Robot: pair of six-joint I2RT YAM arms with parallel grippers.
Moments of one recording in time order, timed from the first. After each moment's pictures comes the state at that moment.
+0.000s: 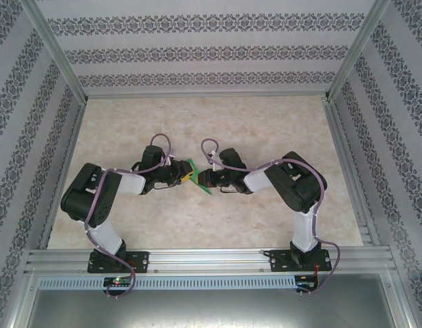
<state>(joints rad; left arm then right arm) -0.32 1.73 0.63 0.43 0.67 -1.08 0.63 1.97 0.83 0.49 -0.60 0.69</state>
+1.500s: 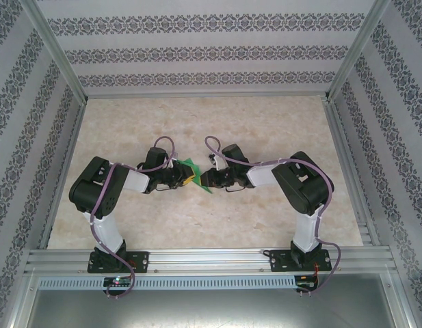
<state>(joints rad) -0.32 1.82 0.66 0.44 0.68 -1.08 0.59 1.91 0.88 0.20 -0.67 0.60</state>
